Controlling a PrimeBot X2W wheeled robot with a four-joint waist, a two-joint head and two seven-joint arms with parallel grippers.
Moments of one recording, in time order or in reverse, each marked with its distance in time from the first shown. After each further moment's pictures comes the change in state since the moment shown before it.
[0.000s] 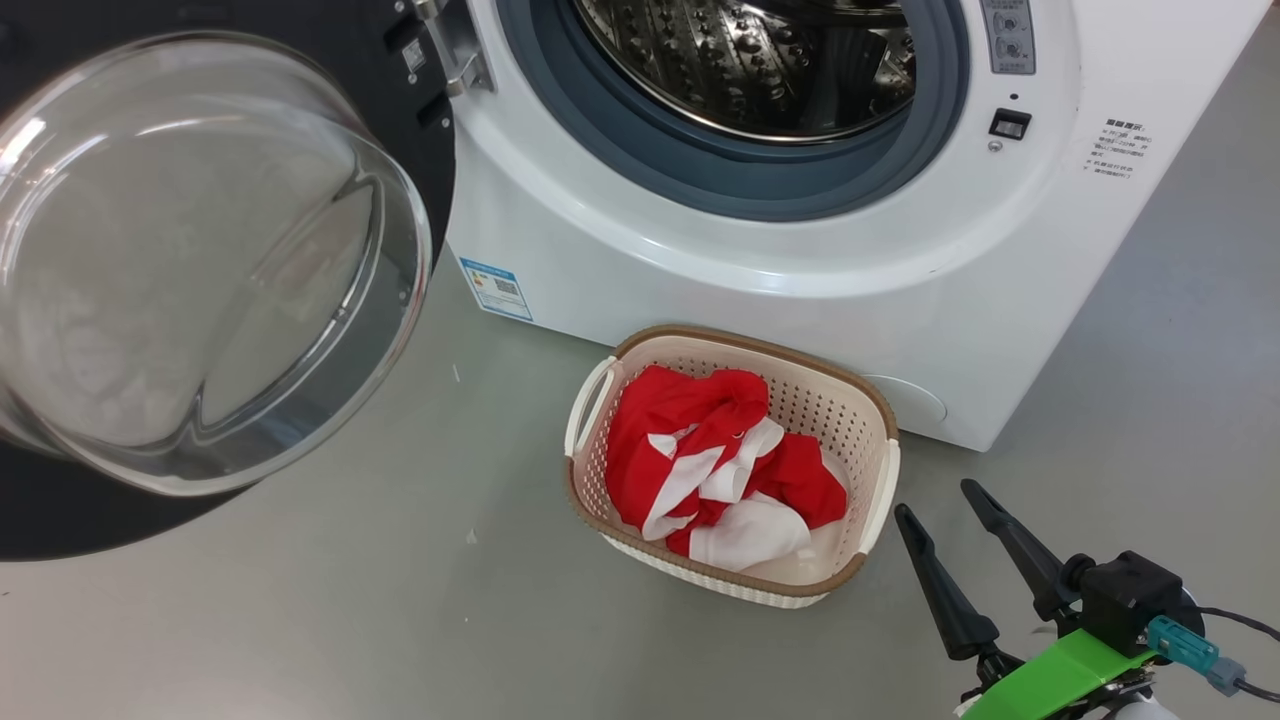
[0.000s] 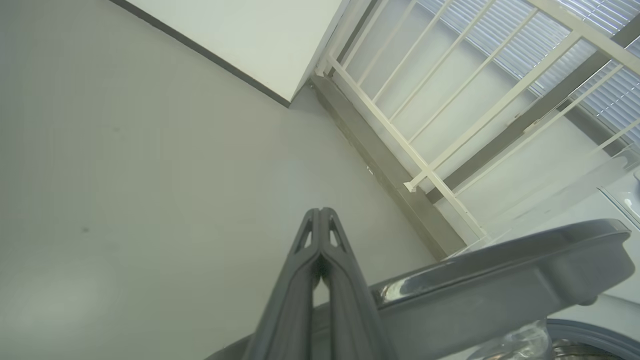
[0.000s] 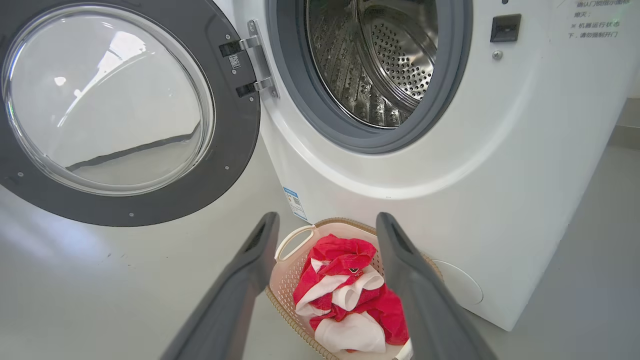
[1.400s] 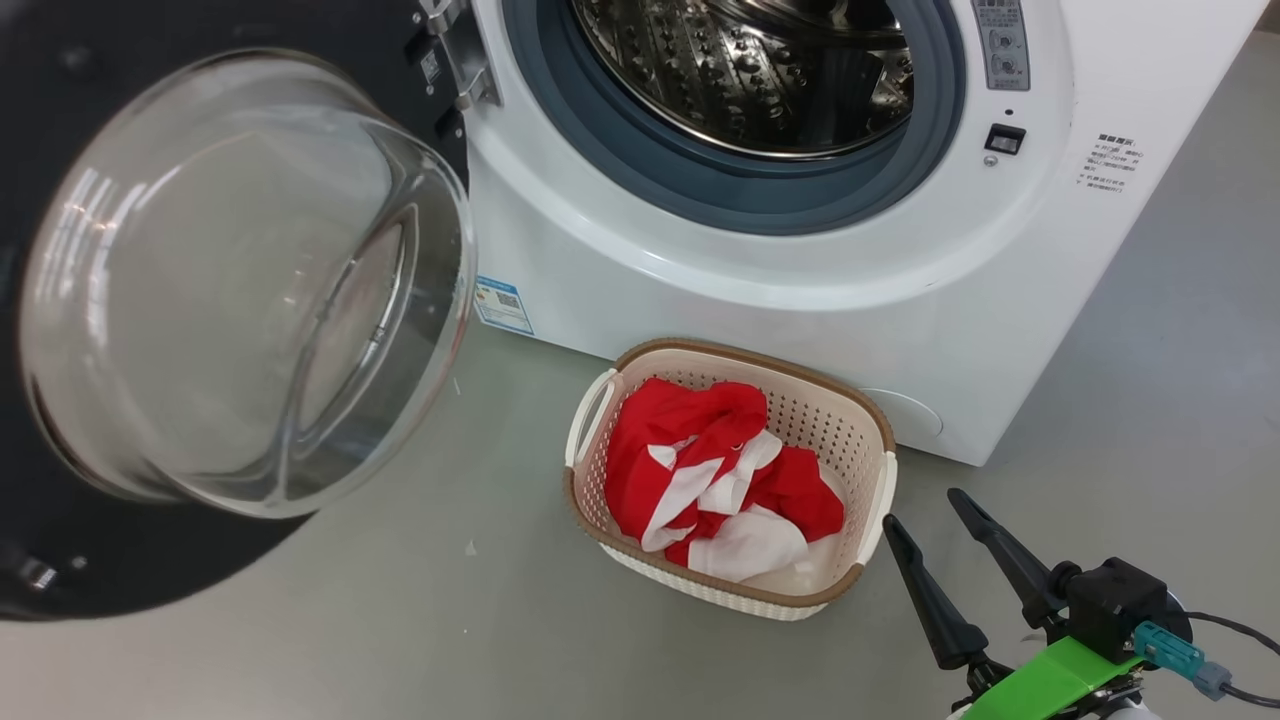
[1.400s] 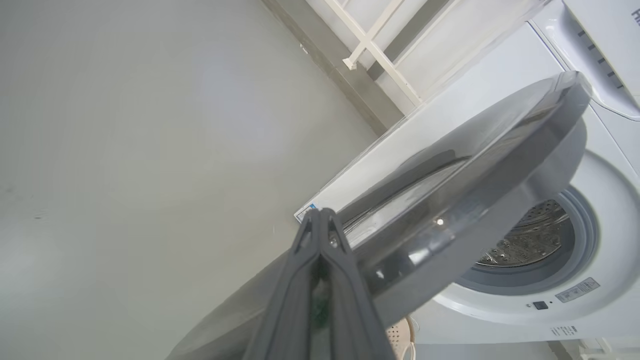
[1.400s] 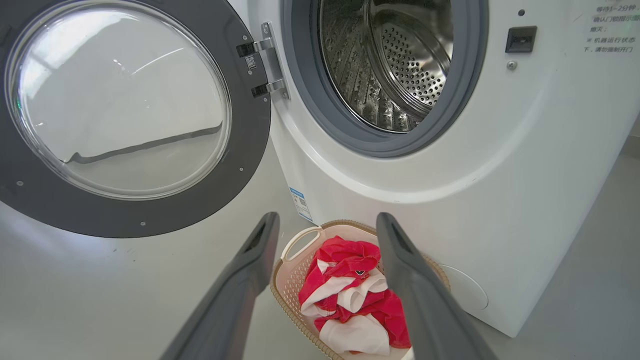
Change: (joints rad) left arm 0.225 -0.006 -0.111 -0.337 -0.291 0.001 0.448; right arm 0.000 -0.002 0.025 0.006 0.000 0.000 0.000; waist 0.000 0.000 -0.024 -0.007
